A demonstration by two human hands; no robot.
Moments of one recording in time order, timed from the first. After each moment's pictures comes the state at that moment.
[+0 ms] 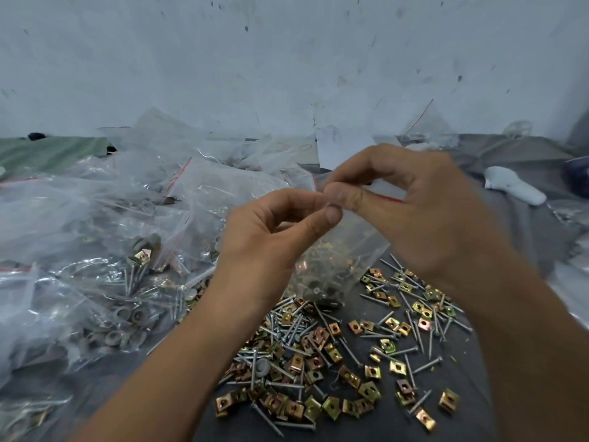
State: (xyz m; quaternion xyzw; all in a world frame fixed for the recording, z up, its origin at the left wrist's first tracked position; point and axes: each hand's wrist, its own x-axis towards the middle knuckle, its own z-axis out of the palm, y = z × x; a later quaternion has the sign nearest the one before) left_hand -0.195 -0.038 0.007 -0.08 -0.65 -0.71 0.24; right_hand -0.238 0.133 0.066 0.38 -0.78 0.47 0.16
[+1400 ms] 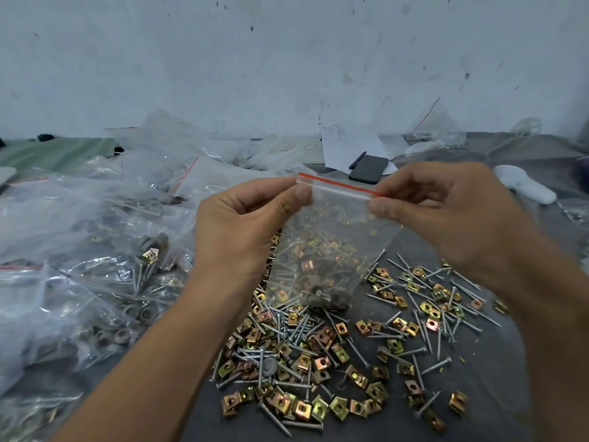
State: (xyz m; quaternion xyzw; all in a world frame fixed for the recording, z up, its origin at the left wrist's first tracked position) left_hand -0.192 -0.058 0.014 -0.03 -0.63 -0.71 0.32; right_hand -0.266 0.163 0.047 0.34 -0.78 0.52 0.10
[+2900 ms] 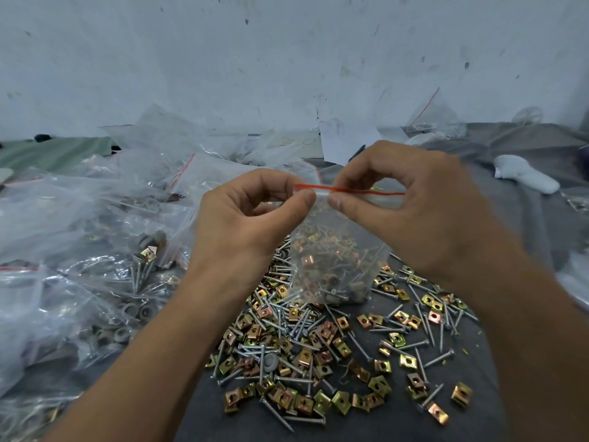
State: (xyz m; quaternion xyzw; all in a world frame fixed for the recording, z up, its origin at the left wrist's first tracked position) left_hand -0.193 -0.062 0.013 -0.09 -0.69 -0.66 0.30; right_hand -0.244 0.133 0.056 0.39 -0.80 0.41 0.20
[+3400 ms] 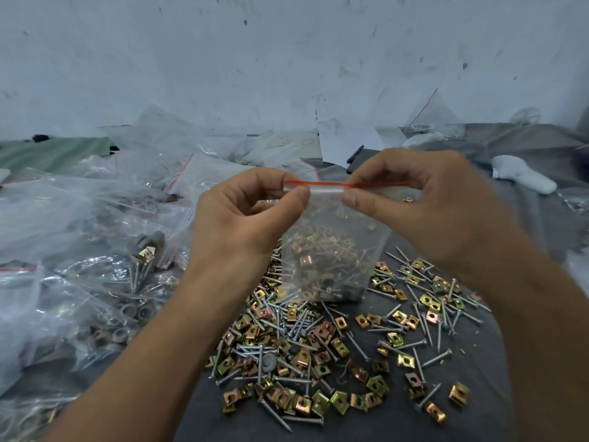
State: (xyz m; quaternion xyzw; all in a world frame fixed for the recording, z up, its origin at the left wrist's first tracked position) left_hand -0.190 -0.061 0.014 -0.09 -0.68 -0.67 0.29; right_hand -0.252 0.147 0.053 0.36 -0.80 0.45 0.15
